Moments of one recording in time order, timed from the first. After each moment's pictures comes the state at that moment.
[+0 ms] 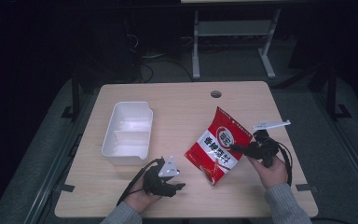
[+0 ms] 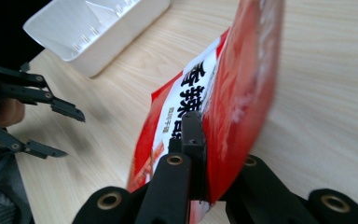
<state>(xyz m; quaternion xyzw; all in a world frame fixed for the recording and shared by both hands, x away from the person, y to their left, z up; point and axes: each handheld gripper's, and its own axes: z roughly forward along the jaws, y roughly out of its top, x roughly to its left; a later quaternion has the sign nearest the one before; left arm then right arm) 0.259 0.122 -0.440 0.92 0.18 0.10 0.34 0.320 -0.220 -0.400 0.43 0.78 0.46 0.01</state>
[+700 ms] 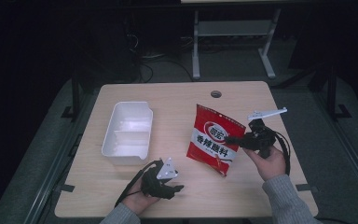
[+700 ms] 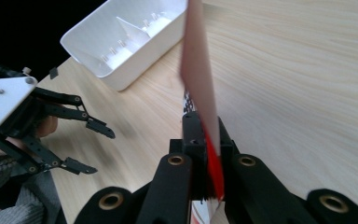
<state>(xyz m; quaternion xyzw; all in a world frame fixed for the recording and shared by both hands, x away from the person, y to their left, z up) 0.254 0.126 -0.440 0.92 0.17 0.10 0.34 0.327 -0.201 -0.360 0.40 0.79 0.46 0.00</state>
